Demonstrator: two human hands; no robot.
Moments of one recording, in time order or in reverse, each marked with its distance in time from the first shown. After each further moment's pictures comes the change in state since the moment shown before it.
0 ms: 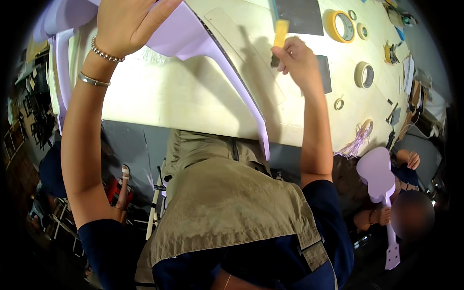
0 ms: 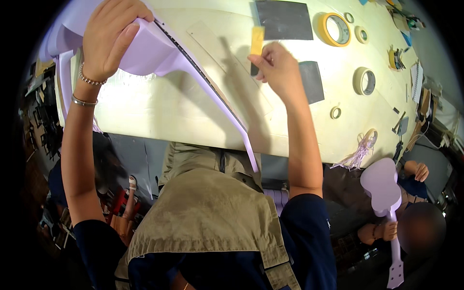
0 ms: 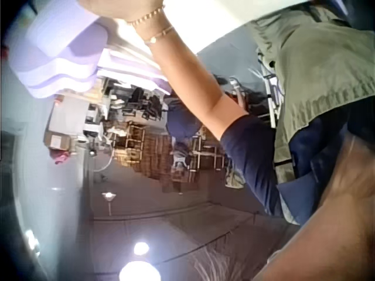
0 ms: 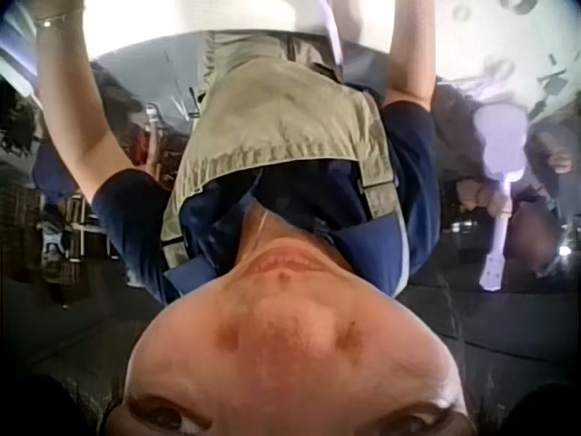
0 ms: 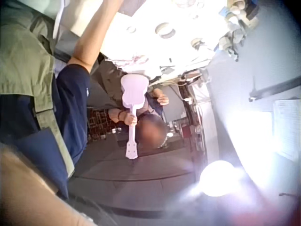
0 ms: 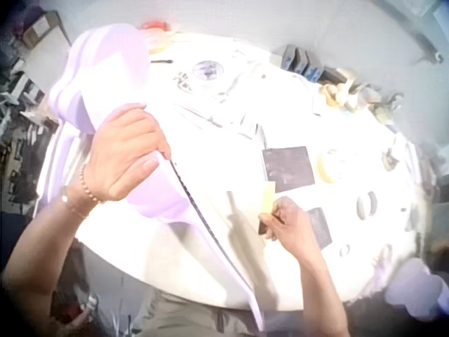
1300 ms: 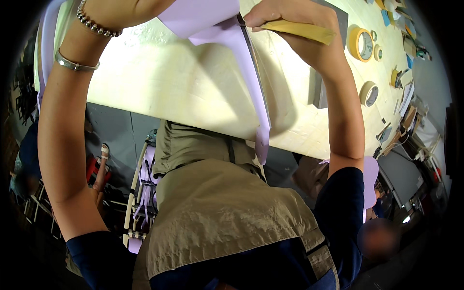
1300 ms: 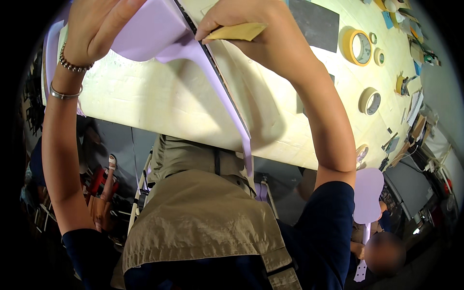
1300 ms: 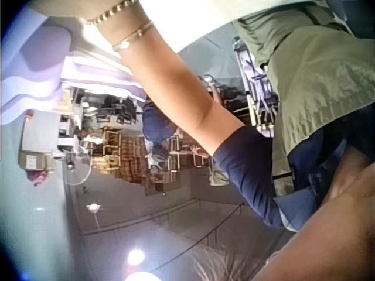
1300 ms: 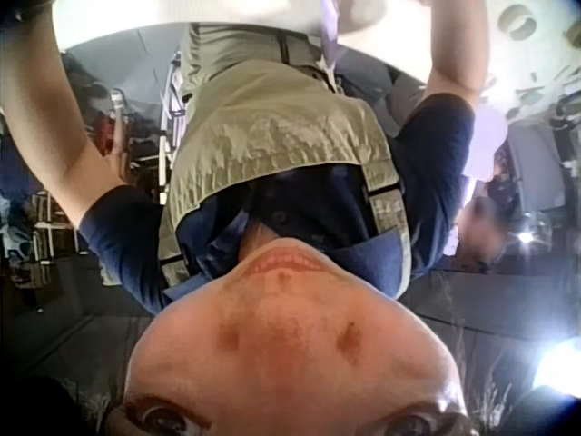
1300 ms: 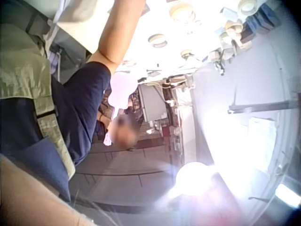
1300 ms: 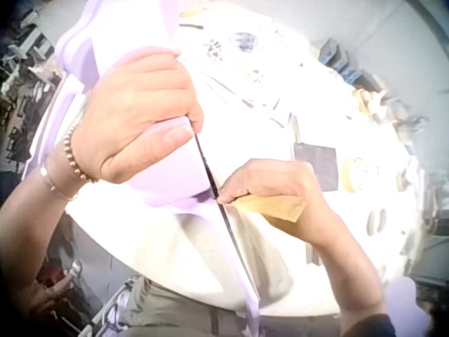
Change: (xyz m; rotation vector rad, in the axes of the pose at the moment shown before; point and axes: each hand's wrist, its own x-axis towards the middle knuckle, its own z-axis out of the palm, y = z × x) left_hand -0.016 -0.024 0.013 0.050 0.045 0.158; right_hand 0.048 -0.089 0.028 -0.105 -0.533 -0.932
